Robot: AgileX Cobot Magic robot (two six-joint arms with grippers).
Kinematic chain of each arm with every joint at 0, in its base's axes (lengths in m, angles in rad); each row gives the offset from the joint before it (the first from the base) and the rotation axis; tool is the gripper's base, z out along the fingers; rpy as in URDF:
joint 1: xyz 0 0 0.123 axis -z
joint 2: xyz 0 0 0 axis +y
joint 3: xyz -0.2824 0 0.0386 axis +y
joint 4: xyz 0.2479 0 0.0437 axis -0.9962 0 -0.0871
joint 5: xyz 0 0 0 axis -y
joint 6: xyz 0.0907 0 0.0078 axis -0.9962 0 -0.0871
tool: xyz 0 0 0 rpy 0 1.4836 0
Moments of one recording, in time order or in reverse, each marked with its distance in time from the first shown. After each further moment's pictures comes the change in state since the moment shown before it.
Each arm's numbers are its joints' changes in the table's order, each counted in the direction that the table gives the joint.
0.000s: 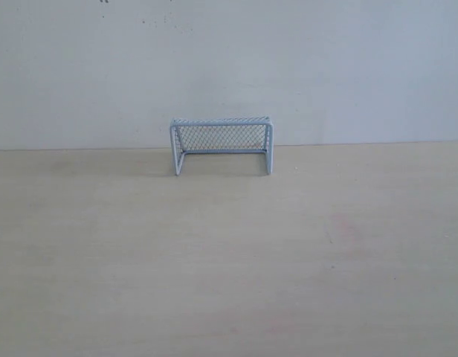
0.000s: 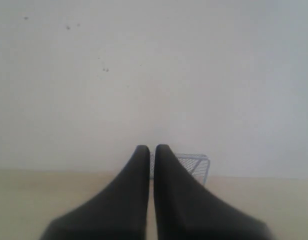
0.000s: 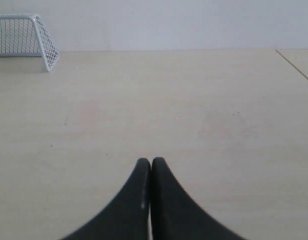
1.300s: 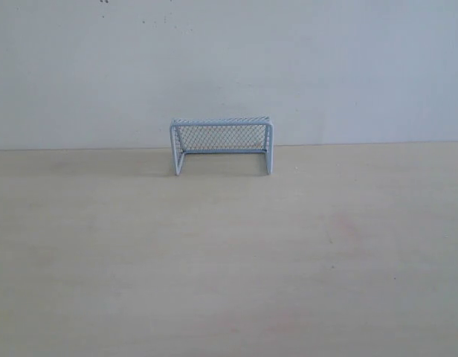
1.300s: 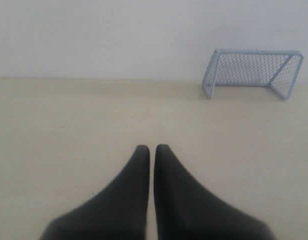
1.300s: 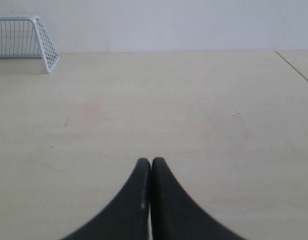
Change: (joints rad) left arm -0.118 -0.004 0.338 -0.205 0.052 0.052; right arm 0.000 0.000 0.000 0.000 0.003 0.000
